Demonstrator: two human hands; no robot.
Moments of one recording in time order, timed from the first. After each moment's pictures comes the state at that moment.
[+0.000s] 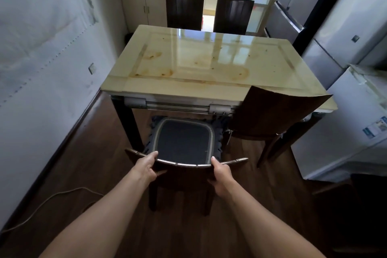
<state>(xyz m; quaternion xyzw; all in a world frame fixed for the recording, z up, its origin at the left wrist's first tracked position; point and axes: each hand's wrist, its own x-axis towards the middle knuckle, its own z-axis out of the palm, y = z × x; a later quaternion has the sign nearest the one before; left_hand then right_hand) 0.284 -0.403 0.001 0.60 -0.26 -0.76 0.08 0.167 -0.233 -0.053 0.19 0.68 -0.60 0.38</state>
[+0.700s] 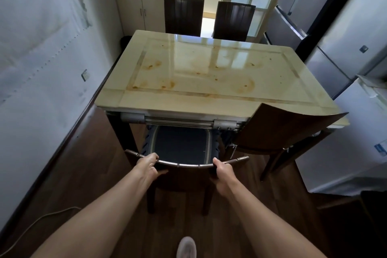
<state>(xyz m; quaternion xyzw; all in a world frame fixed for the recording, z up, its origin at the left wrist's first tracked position) 0.207 -0.503 -0.014 0.63 -0.25 -0.73 0.08 0.091 -0.325 -0.055 0.20 0.66 -0.62 0.37</state>
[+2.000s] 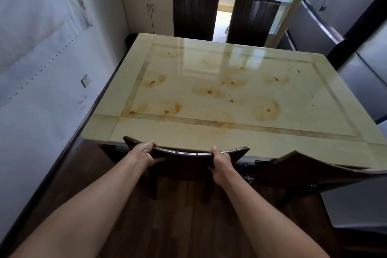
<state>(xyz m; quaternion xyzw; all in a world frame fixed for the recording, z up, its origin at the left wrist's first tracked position) 0.036 -0.678 0.003 0.64 -0.21 -0.74 0.07 -0.087 -0.511 -0.054 0.20 0.67 -0.61 0.38</state>
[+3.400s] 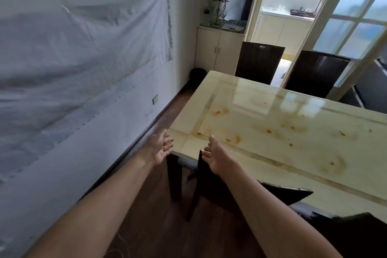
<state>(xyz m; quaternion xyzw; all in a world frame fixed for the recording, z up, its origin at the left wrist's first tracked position) 0.209 -0.758 0.107 0.49 -0.38 -0.75 0.23 0.065 -0.665 0.092 -0.02 0.62 -0.59 0.52</state>
